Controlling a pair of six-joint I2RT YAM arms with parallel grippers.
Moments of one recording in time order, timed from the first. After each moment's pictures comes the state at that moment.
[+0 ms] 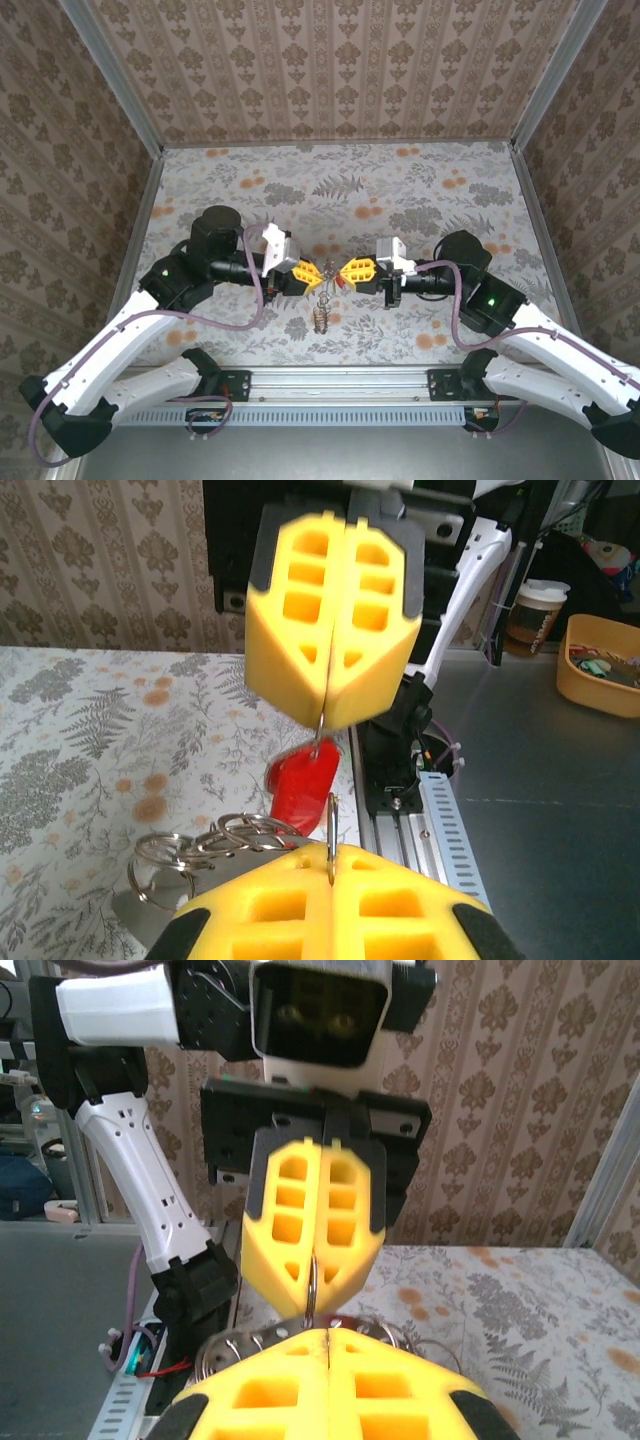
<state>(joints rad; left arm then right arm) -0.78 0.91 1.04 -0.55 0.88 0.27 0.80 0.82 0.79 0.02 -0.61 -0.13</state>
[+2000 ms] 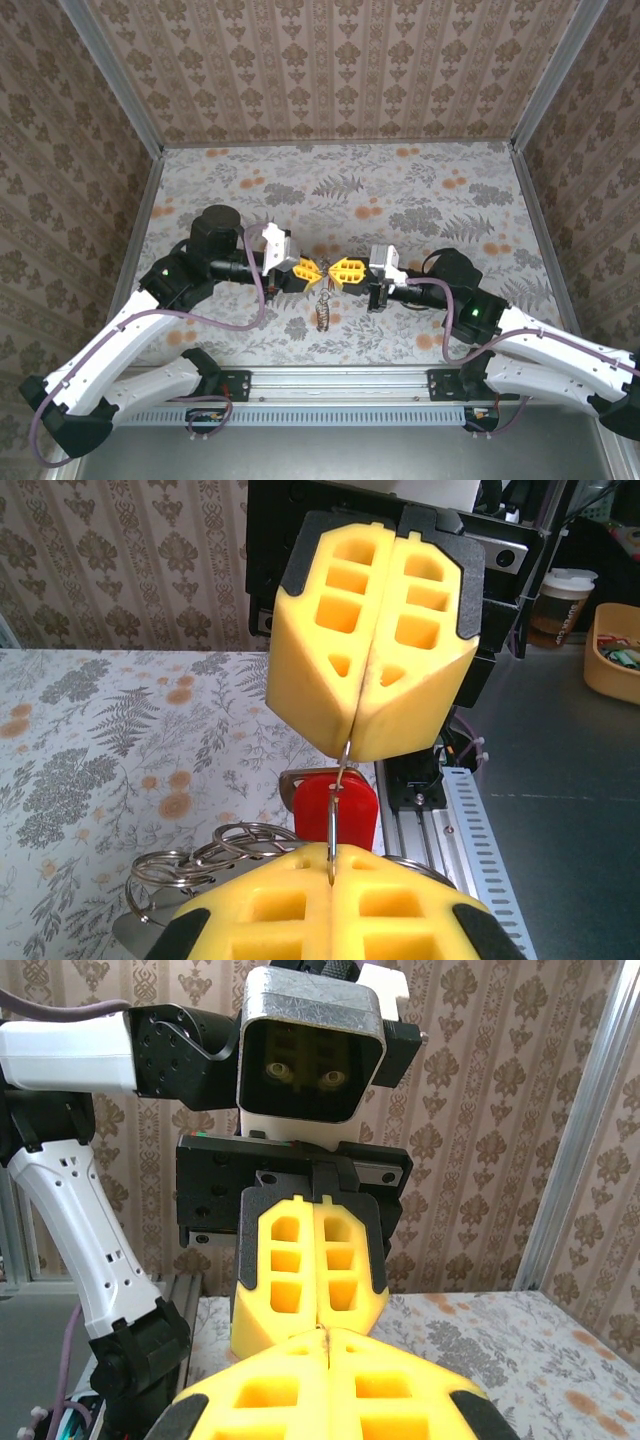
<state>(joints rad) -0.78 0.91 1.04 -0.54 0.85 0.30 0.96 0.83 0.69 0.29 -0.34 -0.11</state>
